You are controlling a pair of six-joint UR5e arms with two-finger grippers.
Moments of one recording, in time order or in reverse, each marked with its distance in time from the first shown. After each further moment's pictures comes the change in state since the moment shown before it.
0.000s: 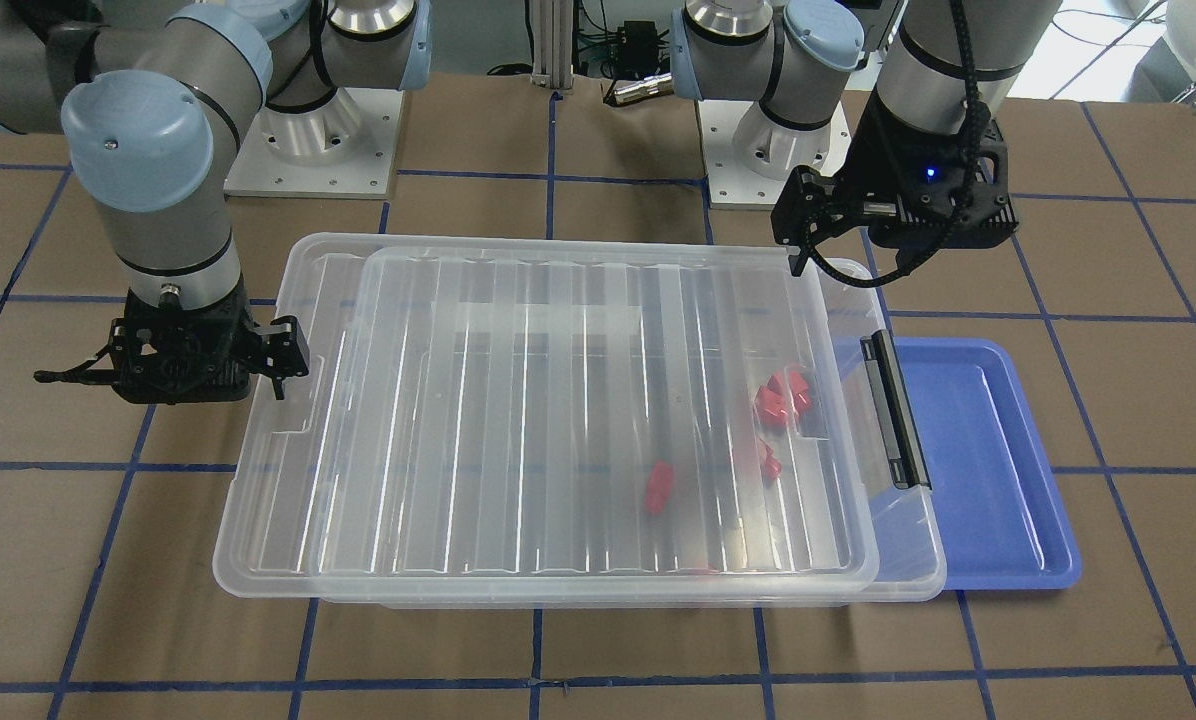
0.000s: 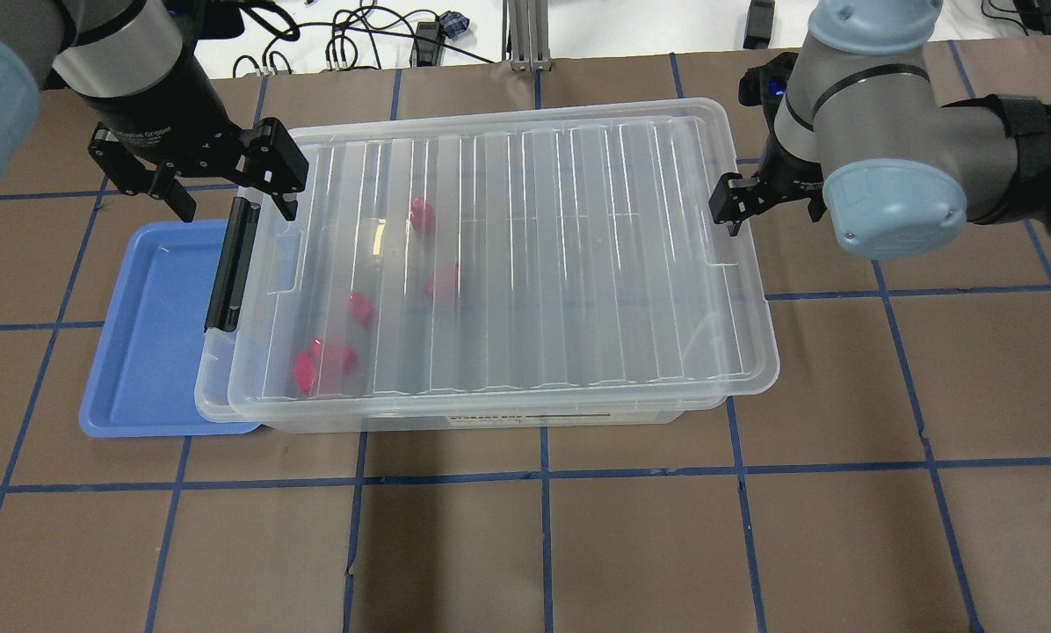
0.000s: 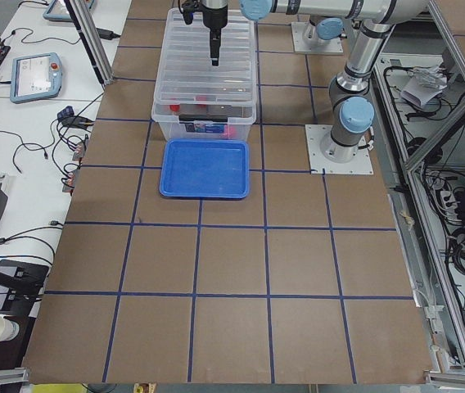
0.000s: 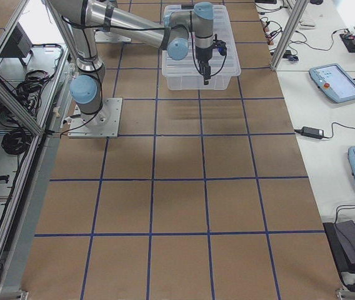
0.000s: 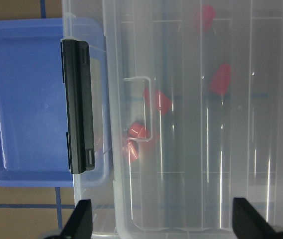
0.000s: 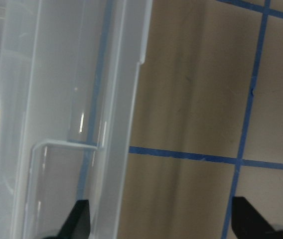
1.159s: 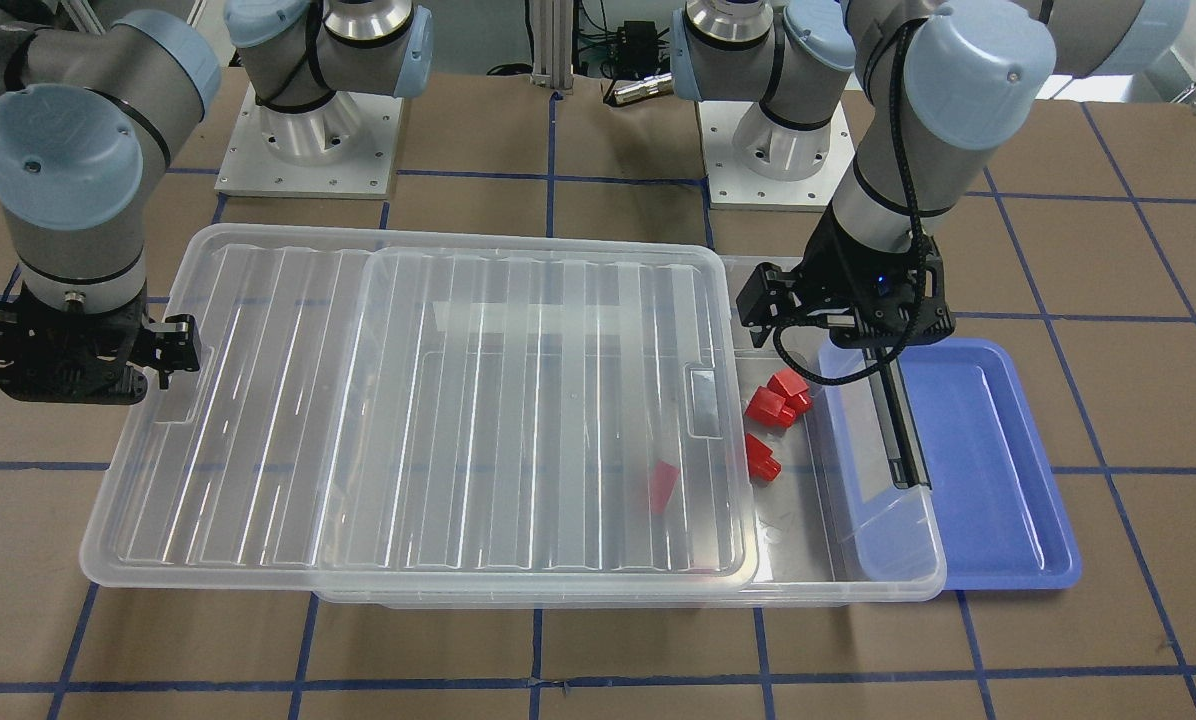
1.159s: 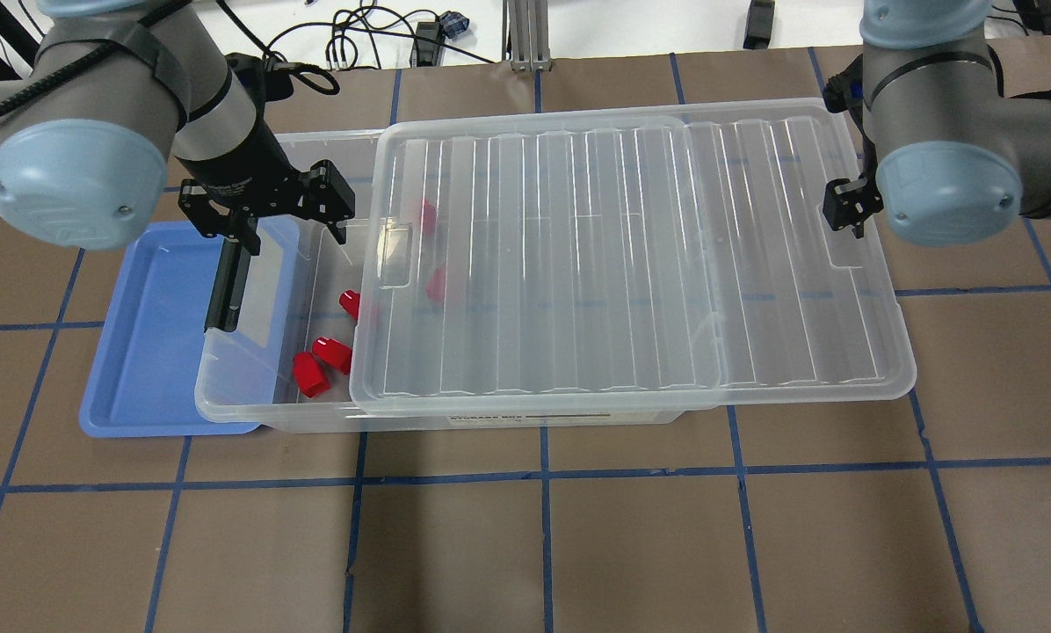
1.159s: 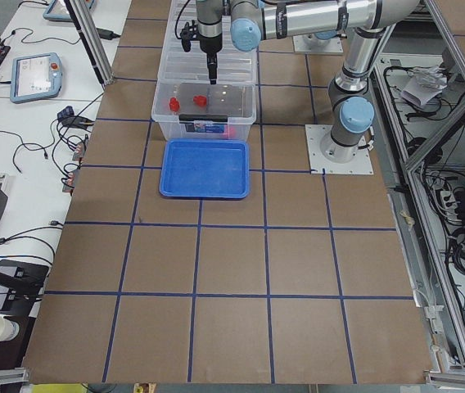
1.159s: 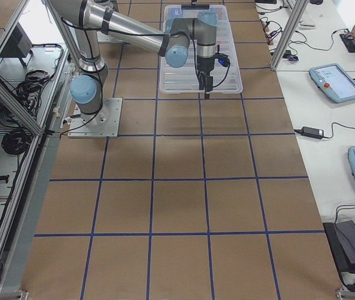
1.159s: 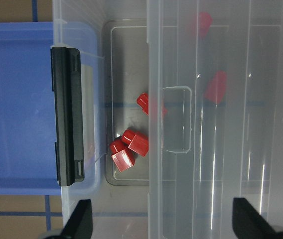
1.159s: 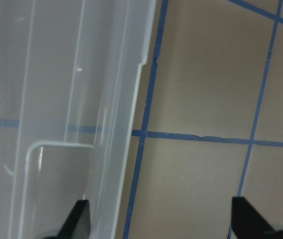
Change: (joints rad) left arm 0.012 -0.067 -0.163 0.195 -0.069 -0.105; right arm -0.105 0.000 0.001 0.016 -0.185 -0.096
